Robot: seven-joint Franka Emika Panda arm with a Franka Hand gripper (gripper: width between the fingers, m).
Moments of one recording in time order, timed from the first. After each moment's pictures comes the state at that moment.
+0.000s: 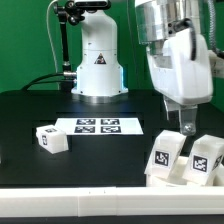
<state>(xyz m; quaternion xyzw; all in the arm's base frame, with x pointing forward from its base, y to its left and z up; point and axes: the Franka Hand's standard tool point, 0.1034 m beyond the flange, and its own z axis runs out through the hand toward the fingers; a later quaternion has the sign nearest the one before) 0.633 0.073 0.102 -0.73 0.68 -0.01 0.09</state>
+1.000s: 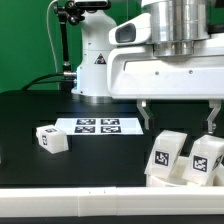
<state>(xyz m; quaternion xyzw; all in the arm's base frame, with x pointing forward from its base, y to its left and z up) 0.636 0.070 0.098 -0.97 0.22 -0.06 0.04</state>
